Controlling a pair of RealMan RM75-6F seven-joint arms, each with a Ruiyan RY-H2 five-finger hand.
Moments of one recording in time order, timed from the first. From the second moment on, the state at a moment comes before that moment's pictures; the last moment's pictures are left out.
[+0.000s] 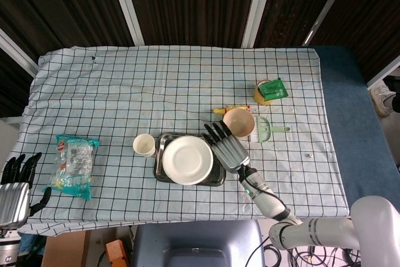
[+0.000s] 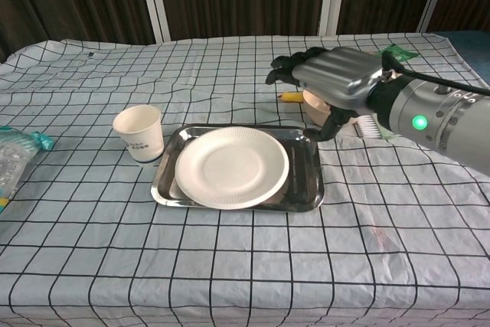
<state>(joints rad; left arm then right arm) -0.05 -1.16 -0.06 -1.71 1.49 1.55 0.18 0.86 -1.61 0.07 -1.53 -1.05 1.13 -0.73</state>
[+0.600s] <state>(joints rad) -0.06 -1.17 -0.07 -1.70 1.48 1.54 0.18 0.75 -1.52 0.07 -1.37 -1.04 1.10 -0.63</state>
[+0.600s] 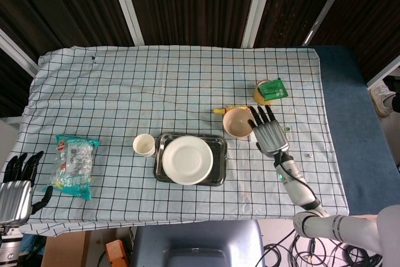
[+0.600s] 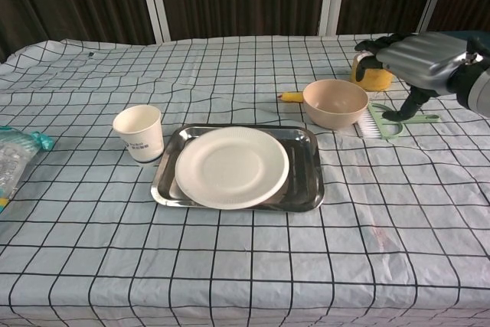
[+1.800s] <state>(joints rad) -0.06 -1.17 -0.07 -1.70 1.49 1.56 0.18 0.74 -1.80 0.14 -0.97 -1.26 1.13 -0.41</state>
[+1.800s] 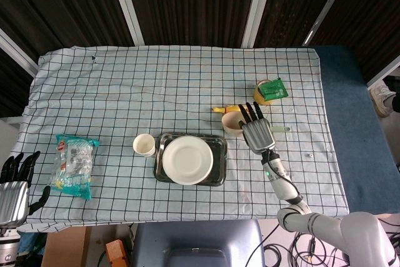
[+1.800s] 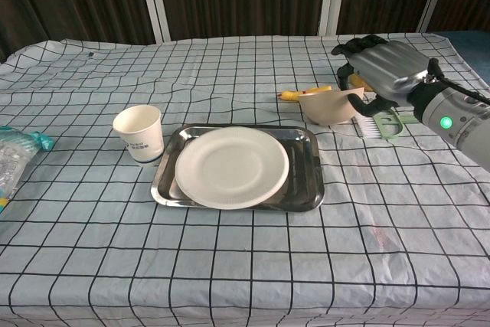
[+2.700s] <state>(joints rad) -0.05 -1.16 -0.06 -1.71 1.50 1.56 0.18 0.75 -1.95 0.06 -0.95 -1.61 1.35 -0.31</state>
